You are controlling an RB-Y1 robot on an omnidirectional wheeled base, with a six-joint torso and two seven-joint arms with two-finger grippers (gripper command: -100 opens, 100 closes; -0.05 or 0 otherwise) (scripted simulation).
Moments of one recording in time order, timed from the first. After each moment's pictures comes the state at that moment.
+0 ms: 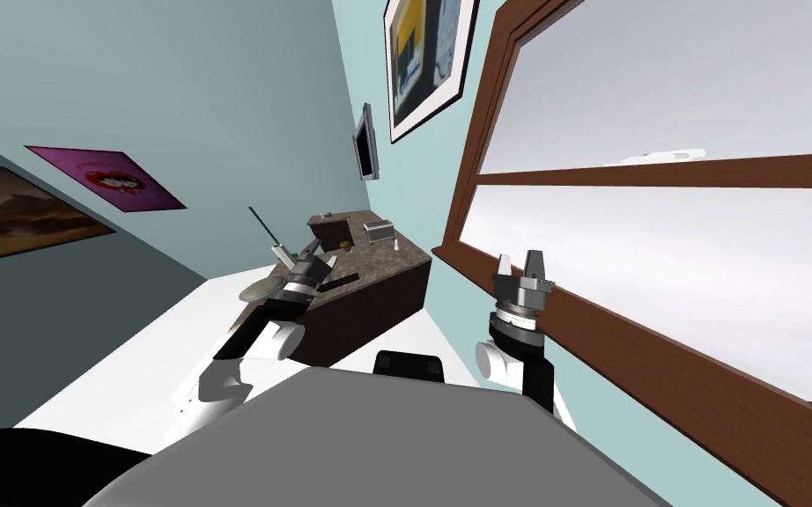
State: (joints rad) left arm 0.48 0.42 0.20 -2.35 0.27 -0.01 0.19; right arm 0.48 0.03 0.05 -2.27 -0.02 -0.60 0.04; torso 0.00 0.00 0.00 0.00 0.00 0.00
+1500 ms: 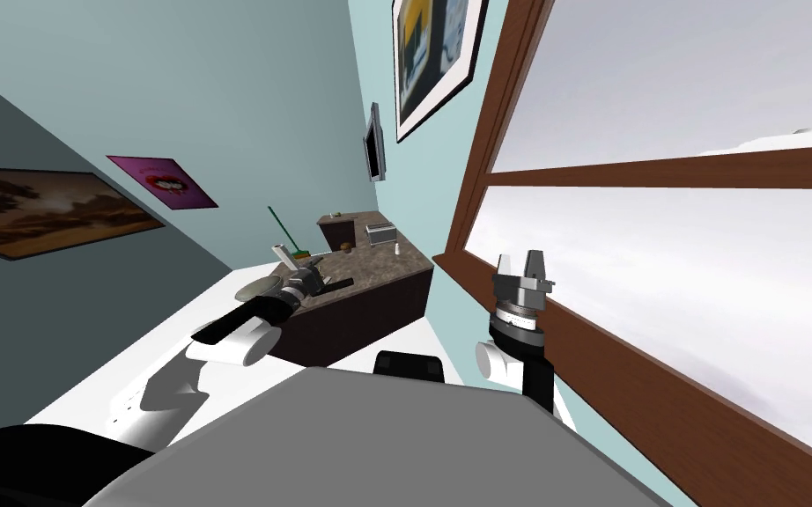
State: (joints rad) left arm 0.55 0.62 0.30 -2.33 0.45 0.40 0.29; right arm 0.48 0.03 0.05 -2.27 -0.02 -0.60 0.04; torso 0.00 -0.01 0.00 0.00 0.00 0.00
